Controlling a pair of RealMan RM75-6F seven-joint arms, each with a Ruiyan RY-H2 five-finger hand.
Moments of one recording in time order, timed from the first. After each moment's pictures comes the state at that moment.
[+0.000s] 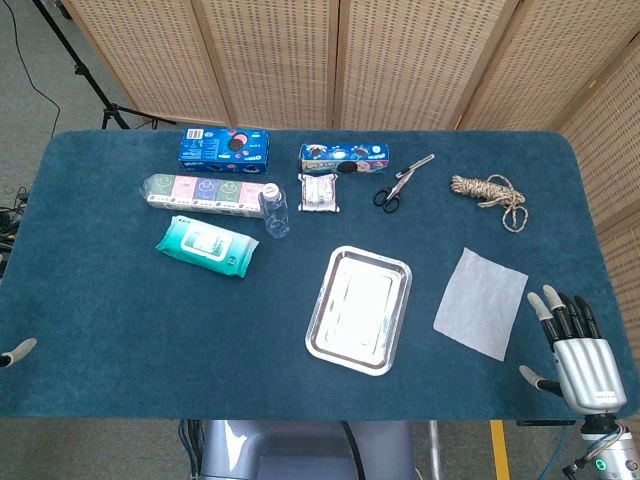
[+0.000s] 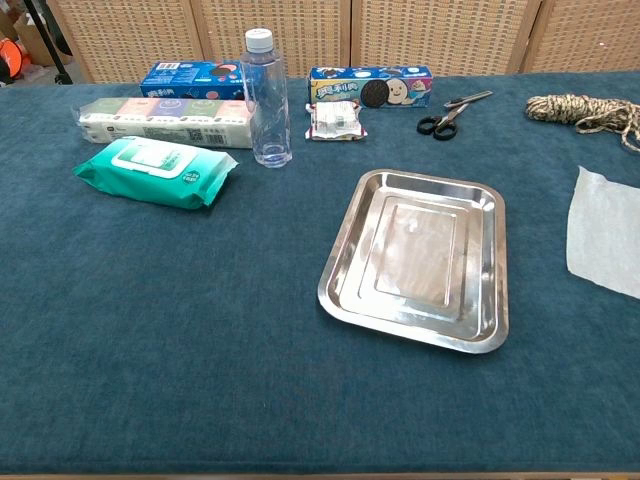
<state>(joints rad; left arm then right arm) -0.05 -0.79 -0.06 -1.95 1.47 1.53 -0.08 0.06 -1.12 0.03 -1.67 -1.59 1.51 -0.17</state>
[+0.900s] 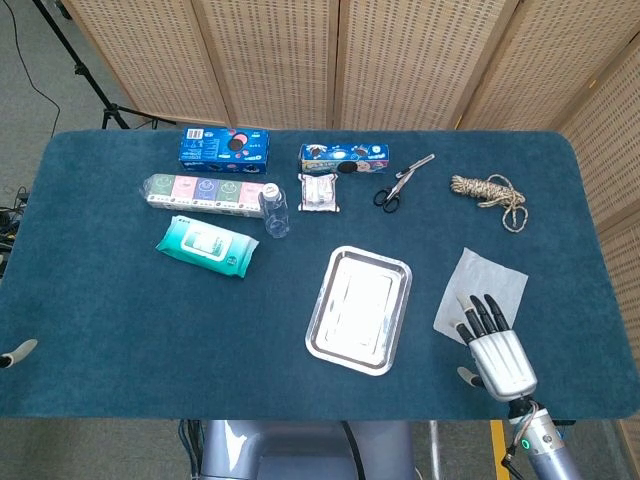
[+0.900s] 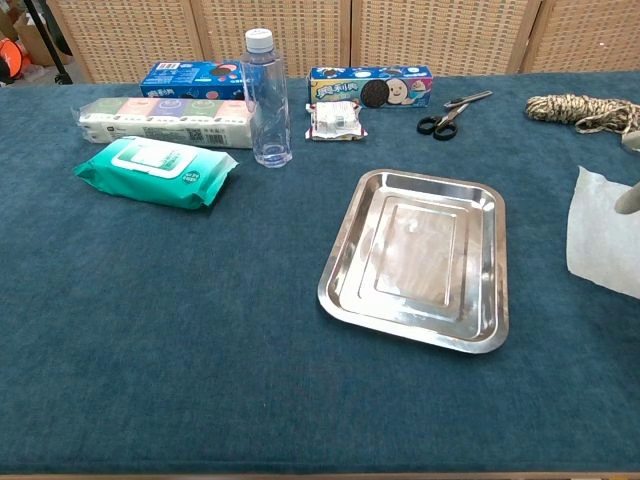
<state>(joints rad) -0.05 -0.78 -0.06 -1.95 1.48 1.53 -0.08 0.18 -1.35 0.02 -1.58 -1.65 1.35 -0.40</state>
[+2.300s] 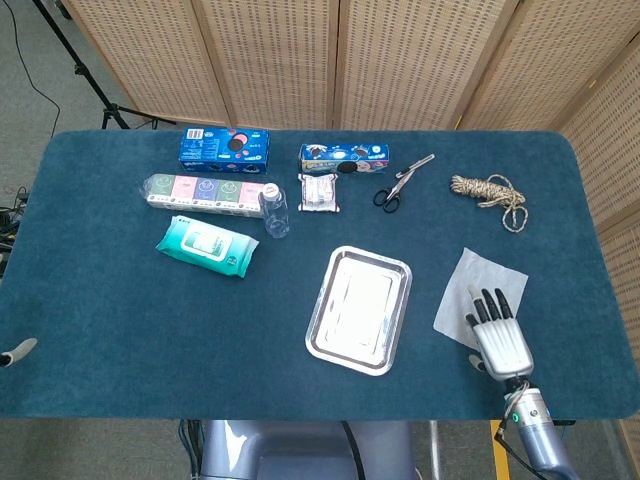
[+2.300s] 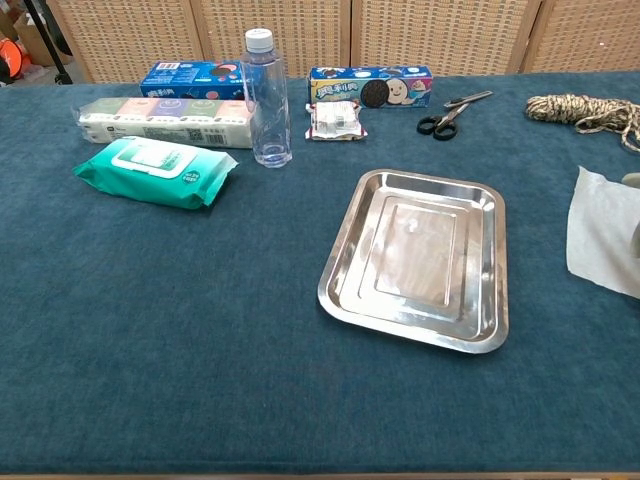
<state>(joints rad) -0.06 -0.78 -0.07 -1.95 1.46 1.51 -0.10 0.23 -1.48 0.06 -1.36 -1.45 1.25 -0.46</state>
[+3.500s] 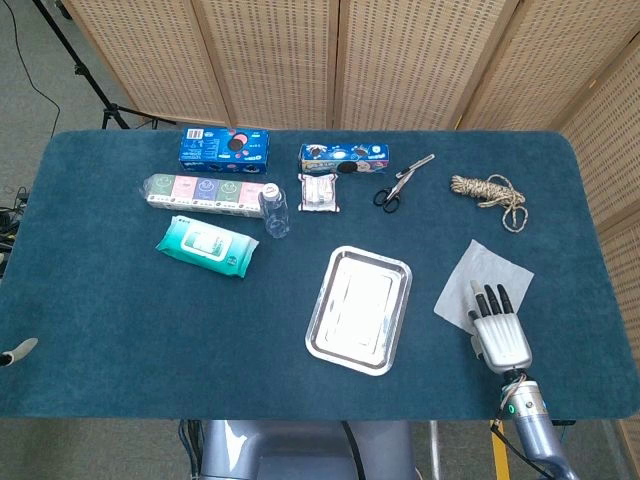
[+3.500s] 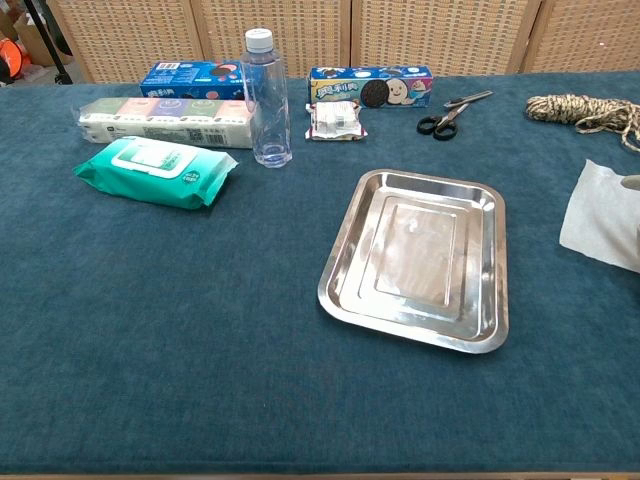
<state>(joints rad) -0.06 -0.78 -0.07 -1.95 1.45 1.51 -0.10 0.27 -1.52 0.06 -1.31 -1.39 1.24 -0.51</state>
